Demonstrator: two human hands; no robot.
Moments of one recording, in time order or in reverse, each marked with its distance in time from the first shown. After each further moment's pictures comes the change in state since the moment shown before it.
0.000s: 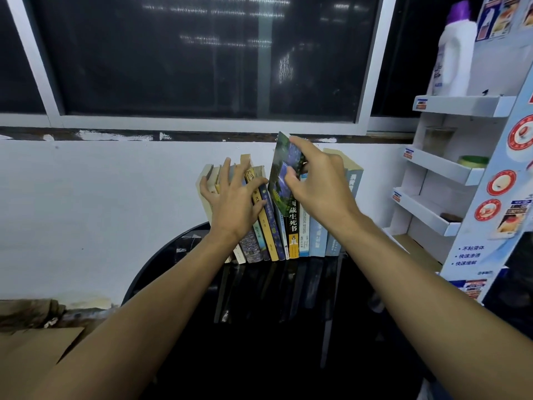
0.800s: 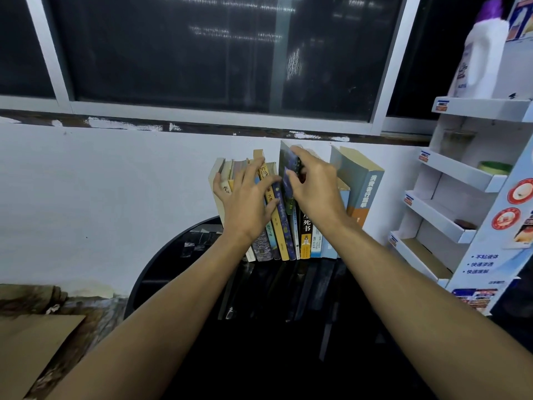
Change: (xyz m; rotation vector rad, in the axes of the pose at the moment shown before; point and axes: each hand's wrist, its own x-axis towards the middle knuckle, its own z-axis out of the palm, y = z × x) left_hand -0.006 -0.007 0.011 -0.118 0.118 -0.002; right_hand 0.014 0.035 0.067 0.001 0.032 -0.065
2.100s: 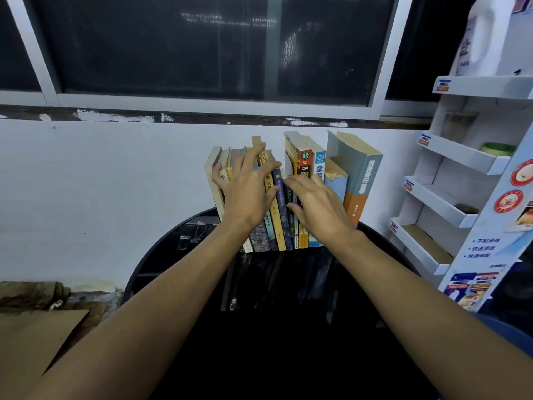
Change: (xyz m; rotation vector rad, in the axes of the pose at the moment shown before) left_hand 0.007 0.013 0.003 -0.011 -0.055 -0.026; right_hand -0.047 0.050 0.009 -0.421 -0.294 -0.172
